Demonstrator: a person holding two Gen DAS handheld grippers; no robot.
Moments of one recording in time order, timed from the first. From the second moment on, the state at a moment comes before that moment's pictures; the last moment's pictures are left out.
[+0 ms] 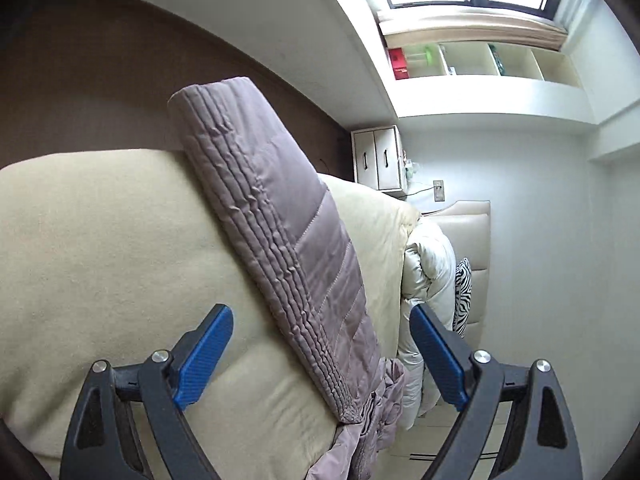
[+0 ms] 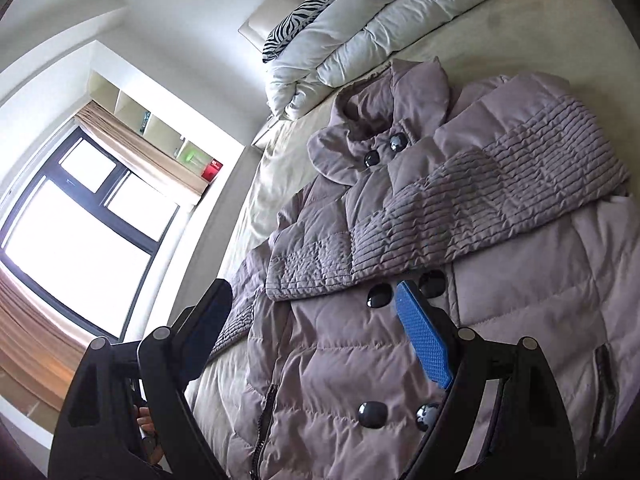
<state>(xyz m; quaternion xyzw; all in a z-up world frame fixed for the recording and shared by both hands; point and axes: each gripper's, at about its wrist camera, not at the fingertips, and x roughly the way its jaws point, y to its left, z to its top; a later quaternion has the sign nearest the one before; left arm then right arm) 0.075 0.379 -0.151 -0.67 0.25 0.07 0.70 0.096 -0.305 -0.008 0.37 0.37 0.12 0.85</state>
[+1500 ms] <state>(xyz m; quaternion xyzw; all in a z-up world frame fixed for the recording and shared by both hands) 0.176 -0.089 -0.103 0.04 0.40 -0.19 0.90 0.088 -0.384 -0.104 0.51 0.43 0.12 0.74</state>
